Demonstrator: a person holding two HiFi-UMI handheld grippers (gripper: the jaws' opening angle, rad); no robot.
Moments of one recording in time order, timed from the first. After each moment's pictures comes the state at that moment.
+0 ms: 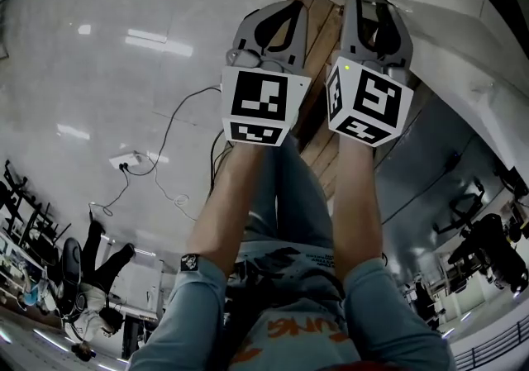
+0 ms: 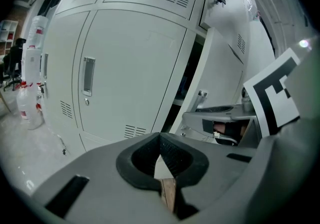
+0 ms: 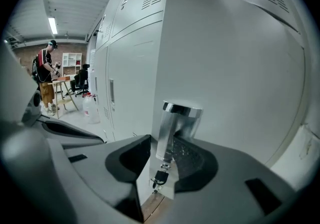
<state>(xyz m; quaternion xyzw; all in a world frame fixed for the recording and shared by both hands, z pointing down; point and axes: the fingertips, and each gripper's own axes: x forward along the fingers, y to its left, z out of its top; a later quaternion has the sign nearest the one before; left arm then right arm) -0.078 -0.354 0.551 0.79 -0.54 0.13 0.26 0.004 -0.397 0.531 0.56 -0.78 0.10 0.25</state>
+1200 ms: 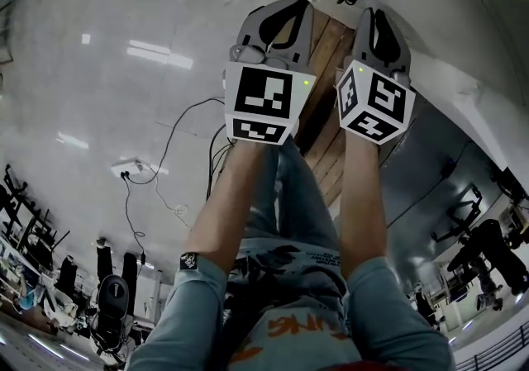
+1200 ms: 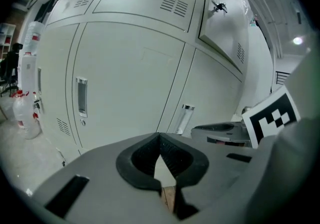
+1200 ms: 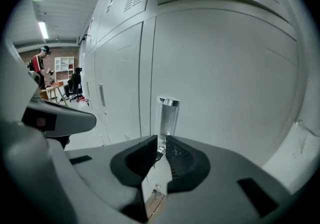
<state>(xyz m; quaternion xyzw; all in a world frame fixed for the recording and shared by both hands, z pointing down) -0.081 -0.383 0.508 0.80 -0.54 0.12 0.23 0.029 -0.410 0.524 0.59 -0.76 0.13 0.24</state>
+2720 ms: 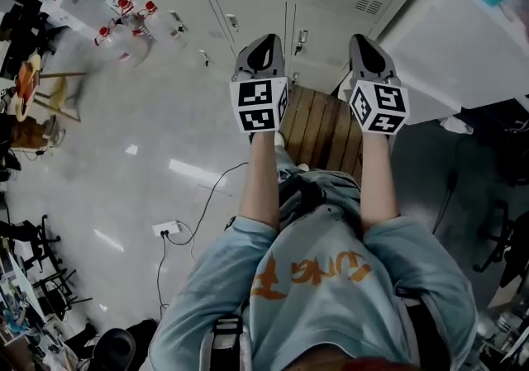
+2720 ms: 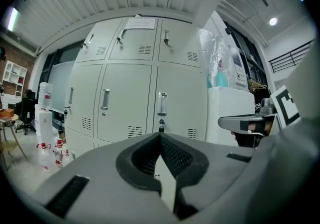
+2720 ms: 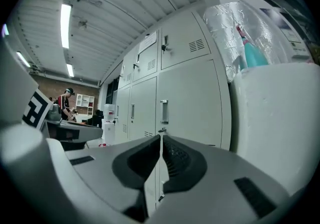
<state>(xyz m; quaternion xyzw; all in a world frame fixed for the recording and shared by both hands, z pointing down) -0.040 -0.208 0.132 0.79 -0.61 0.04 0.06 0.126 -0.225 0.121 0.54 -0.84 0.02 0.03</state>
